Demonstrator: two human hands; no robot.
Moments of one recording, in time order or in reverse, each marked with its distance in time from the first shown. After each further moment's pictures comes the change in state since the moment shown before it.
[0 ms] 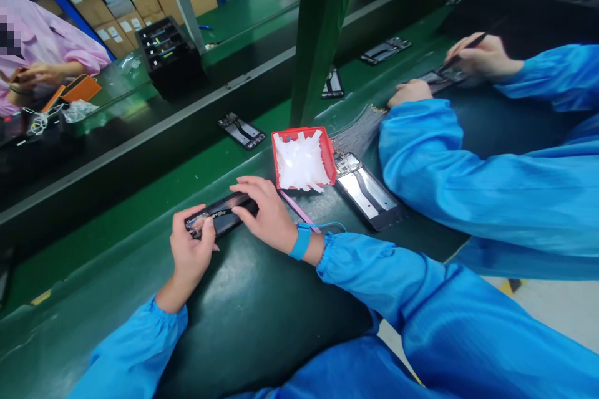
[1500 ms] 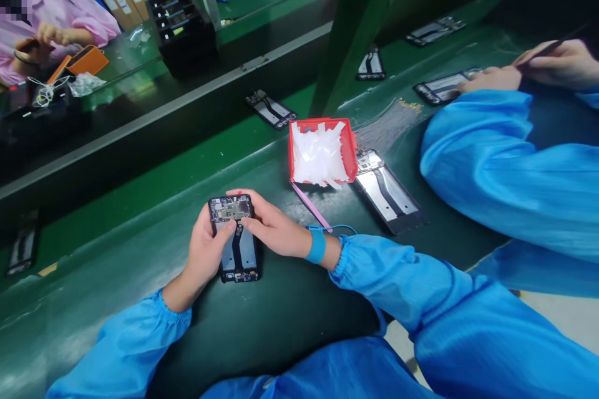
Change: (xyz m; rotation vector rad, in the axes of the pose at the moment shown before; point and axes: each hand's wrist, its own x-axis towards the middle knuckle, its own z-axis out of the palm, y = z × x) left_hand -0.014 0.011 0.014 -0.480 -0.187 -0.246; right_hand -0.010 -0.015 -0.007 0.634 -0.481 0.258
